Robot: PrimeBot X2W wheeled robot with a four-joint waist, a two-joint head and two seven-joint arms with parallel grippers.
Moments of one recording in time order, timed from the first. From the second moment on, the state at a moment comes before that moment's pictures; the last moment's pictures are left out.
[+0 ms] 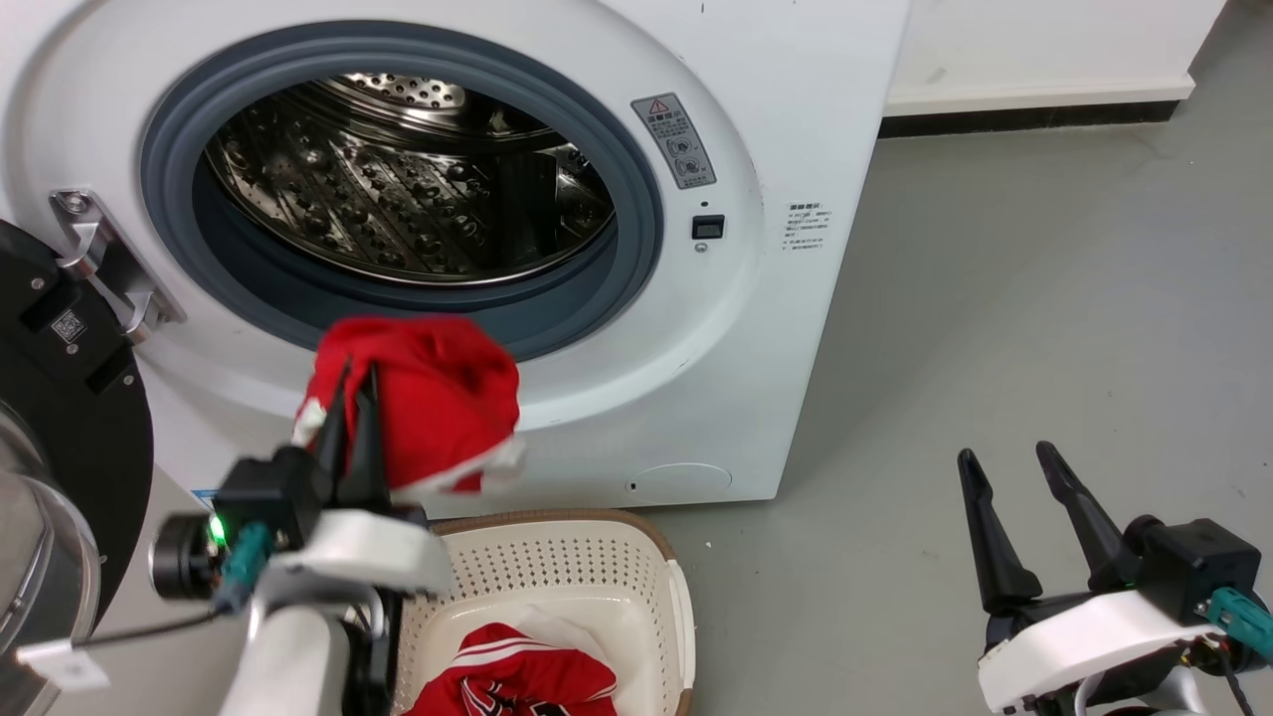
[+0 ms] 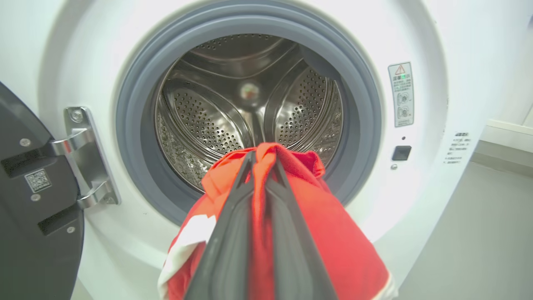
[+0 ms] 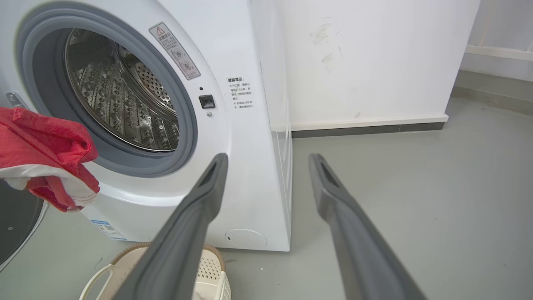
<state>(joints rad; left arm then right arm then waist) -0.26 0.17 -0.11 0.21 -0.22 0.07 -0.25 0.04 -0.05 0.03 -0.10 0.20 0.13 0.00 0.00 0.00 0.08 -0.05</state>
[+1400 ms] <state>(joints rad) -0.59 0.12 -0.12 1.00 -0.29 0.04 -0.26 -0.27 -0.05 0.15 -0.12 0.22 0.13 -0.07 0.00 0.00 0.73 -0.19</state>
